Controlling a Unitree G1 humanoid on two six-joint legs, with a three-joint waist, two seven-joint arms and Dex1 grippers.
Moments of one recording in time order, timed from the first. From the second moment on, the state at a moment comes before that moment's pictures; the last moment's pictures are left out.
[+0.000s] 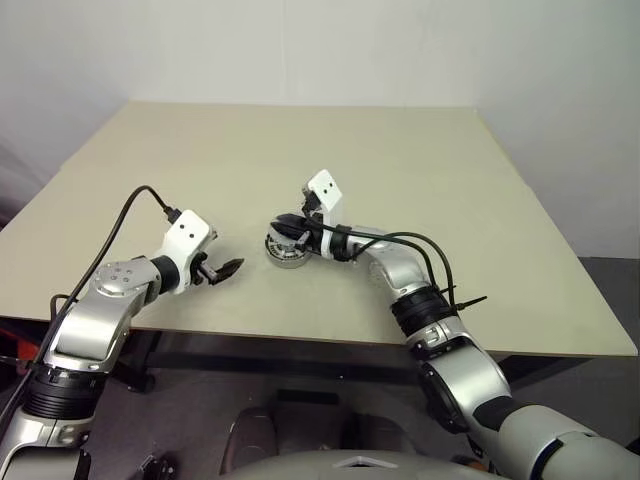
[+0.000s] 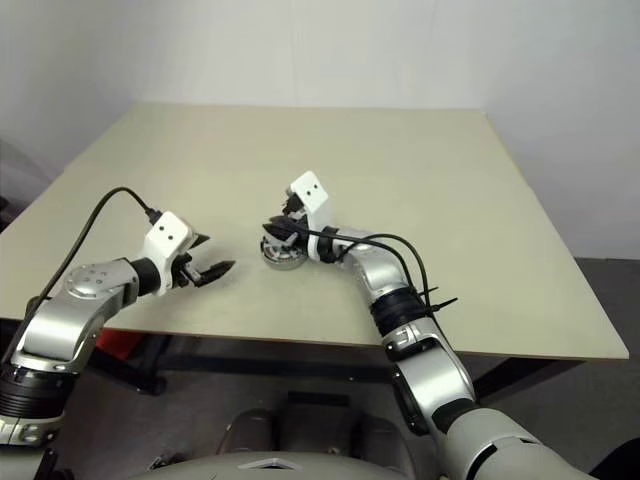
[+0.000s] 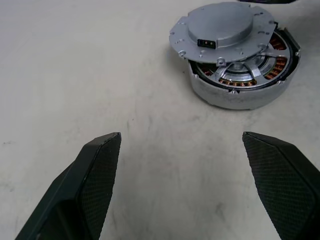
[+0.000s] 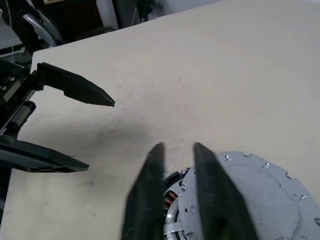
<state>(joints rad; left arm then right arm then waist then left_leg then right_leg) -0.20 0.68 0.01 -0.21 -0.23 0.60 -0.66 -0.73 -0.02 0.21 0.54 0.20 0.23 0.72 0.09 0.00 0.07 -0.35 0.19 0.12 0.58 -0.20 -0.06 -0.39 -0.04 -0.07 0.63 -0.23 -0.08</state>
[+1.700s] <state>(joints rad) -0.18 0.66 0.01 -0.21 -0.27 0.60 -0.68 -0.87 0.04 0.10 1.01 0.07 -0.02 0.59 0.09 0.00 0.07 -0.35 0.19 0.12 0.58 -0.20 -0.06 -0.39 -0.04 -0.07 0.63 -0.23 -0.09</state>
